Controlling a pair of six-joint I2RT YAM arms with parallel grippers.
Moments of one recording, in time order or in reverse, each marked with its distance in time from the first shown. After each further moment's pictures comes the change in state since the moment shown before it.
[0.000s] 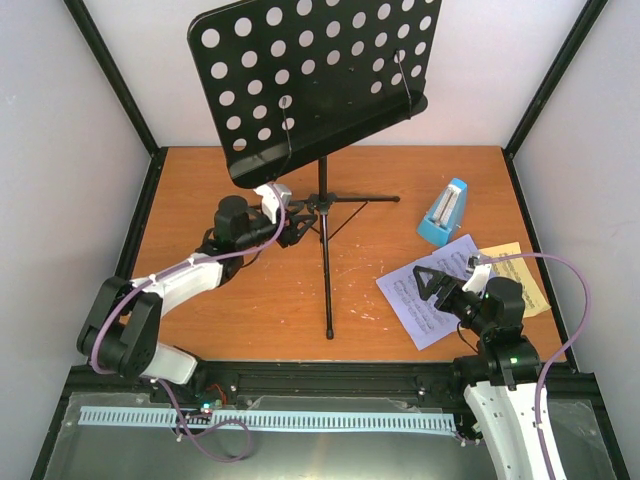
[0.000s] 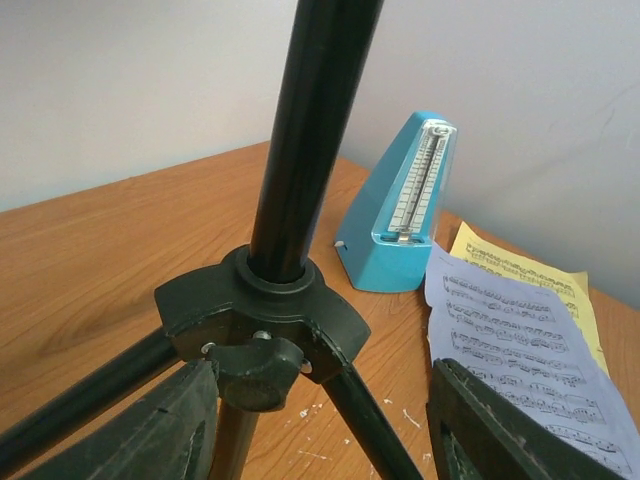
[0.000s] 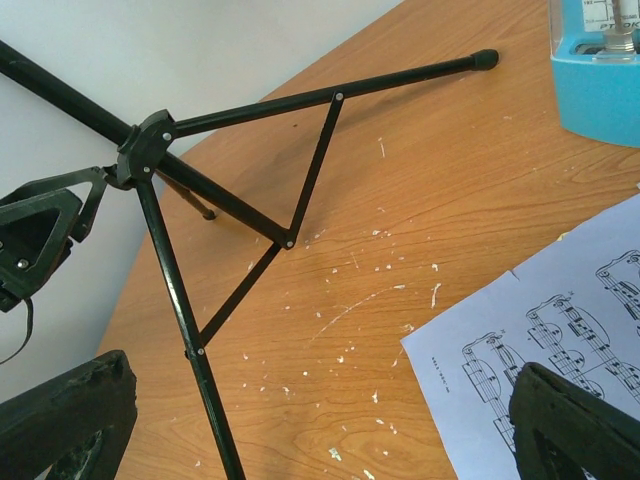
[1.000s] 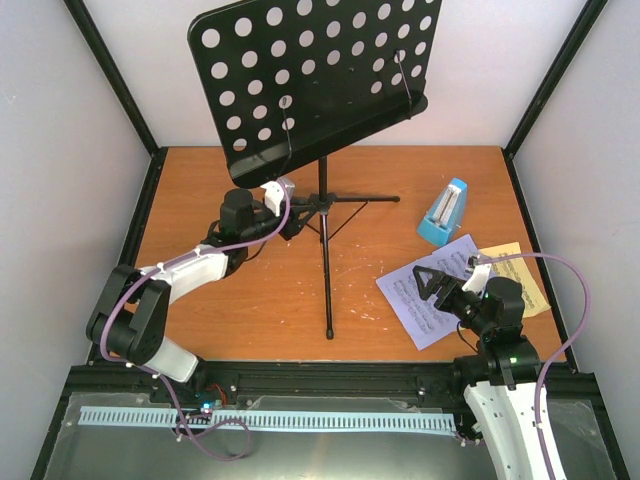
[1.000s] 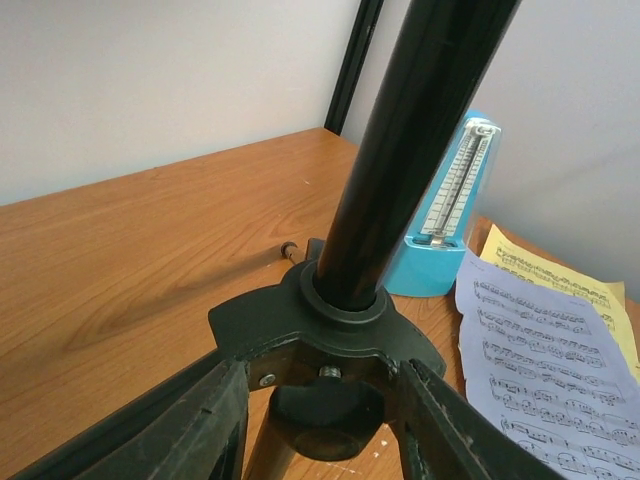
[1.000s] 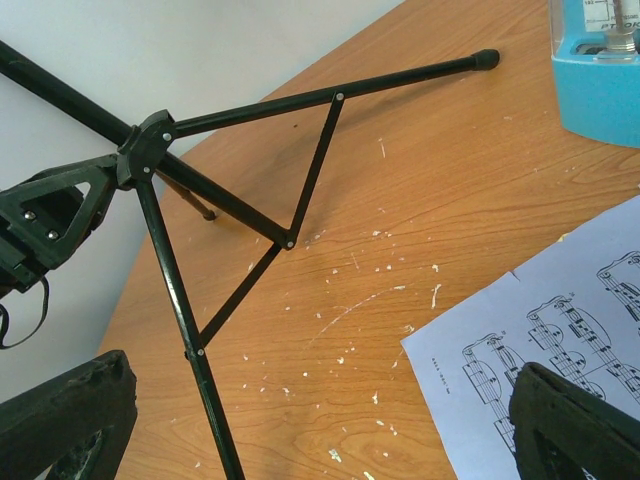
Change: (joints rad) left arm 0.005 0.087 0.074 -0.024 -0.040 -0.002; right arm 0.000 0.002 -0.004 0.007 -0.001 0.001
